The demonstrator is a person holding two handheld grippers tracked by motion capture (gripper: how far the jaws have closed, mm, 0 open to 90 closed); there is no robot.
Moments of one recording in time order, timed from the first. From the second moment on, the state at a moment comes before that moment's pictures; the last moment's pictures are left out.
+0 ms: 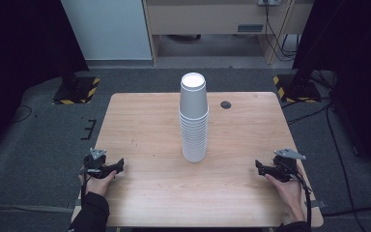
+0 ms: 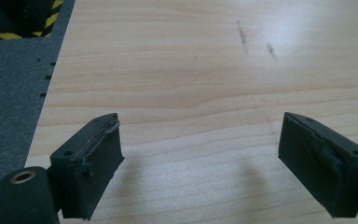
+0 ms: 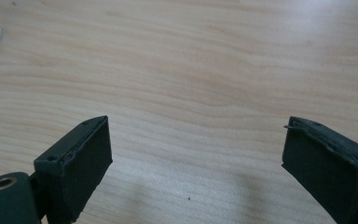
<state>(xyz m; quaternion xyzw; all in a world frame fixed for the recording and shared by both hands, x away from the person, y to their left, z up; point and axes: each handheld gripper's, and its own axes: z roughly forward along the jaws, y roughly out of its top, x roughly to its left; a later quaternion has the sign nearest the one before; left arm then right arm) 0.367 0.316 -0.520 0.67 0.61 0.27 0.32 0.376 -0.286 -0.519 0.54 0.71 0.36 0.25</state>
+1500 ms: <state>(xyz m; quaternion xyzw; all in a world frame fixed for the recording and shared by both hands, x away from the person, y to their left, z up) 0.344 0.276 -0.450 0.65 0.51 0.29 0.48 0.353 -0.254 -0.419 0.45 0.67 0.52 0.30</state>
